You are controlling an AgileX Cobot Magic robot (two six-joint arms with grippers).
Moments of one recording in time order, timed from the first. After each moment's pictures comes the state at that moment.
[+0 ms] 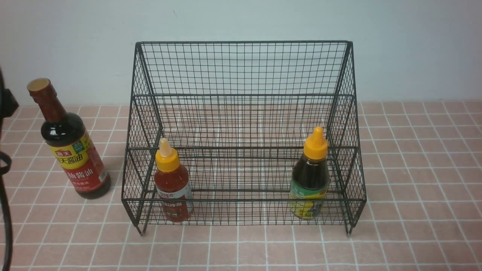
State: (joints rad) right arm 0.01 -0.01 0.02 0.01 0.37 -0.07; left arm 0.08 0.89 -0.60 -0.04 -0.14 -0.05
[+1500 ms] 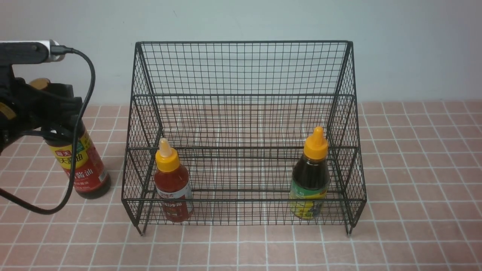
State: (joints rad) right arm 0.01 -0.01 0.02 0.01 0.37 -0.07; left arm 0.08 1.43 -0.79 0.12 -0.21 -0.11
